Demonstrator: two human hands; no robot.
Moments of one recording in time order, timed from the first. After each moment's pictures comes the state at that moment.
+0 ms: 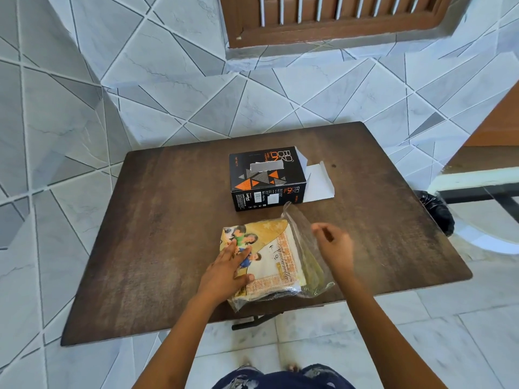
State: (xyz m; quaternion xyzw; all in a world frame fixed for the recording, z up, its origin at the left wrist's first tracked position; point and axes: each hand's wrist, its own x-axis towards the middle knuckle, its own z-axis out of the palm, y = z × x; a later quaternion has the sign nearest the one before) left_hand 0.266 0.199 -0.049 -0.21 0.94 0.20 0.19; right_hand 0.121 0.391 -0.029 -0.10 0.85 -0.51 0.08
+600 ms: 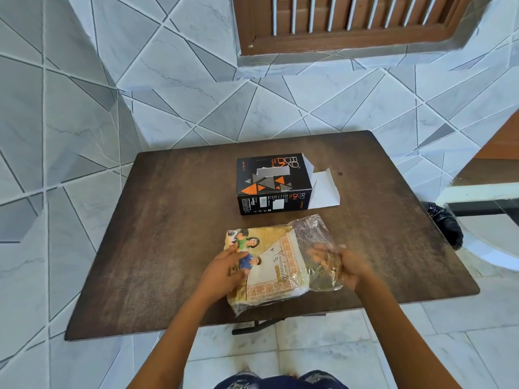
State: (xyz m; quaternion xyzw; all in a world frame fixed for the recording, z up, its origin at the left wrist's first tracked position) left_hand 0.271 0.191 -0.045 -0.25 0.90 0.34 0.07; right_hand 0.100 0.415 -0.032 0.08 0.59 -0.66 0.45
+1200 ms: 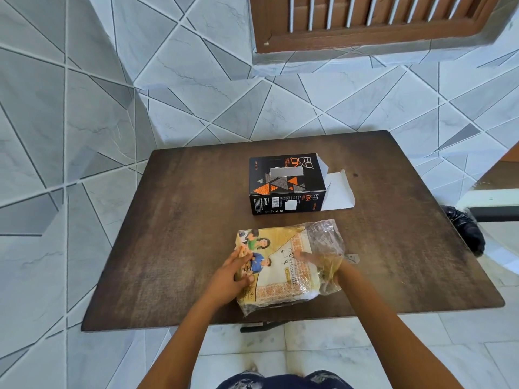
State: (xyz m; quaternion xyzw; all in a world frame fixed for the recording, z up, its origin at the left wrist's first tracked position) left_hand 0.282 0.191 -0.043 -0.29 0.87 0.38 0.12; right_hand 0.105 0.350 -0.025 0.02 0.71 -0.39 0.58
